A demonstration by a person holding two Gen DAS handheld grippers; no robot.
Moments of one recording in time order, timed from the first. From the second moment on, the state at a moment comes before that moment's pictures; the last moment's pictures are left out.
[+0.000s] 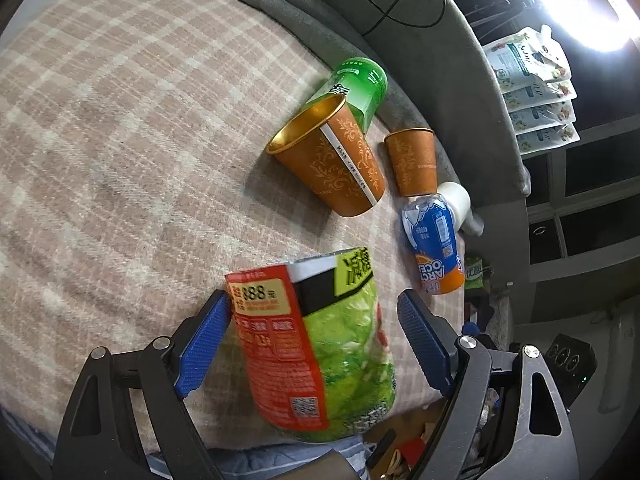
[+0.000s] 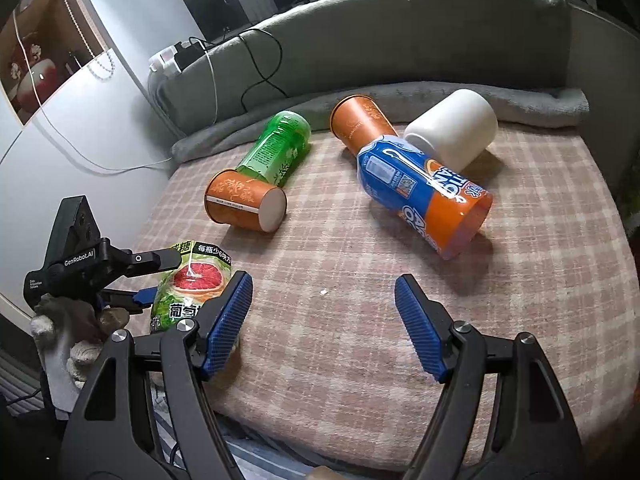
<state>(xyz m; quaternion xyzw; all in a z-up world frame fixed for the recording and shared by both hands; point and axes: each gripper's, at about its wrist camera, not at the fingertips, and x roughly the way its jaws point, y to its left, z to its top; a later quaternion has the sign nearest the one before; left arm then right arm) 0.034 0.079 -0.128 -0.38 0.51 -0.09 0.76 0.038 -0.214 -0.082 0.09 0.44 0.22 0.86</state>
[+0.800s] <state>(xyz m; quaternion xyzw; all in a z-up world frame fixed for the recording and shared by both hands) 0.042 0.059 -0.124 -0.33 0.51 -0.08 0.79 0.045 -0.229 -0.091 0.11 0.45 0.21 0.86</state>
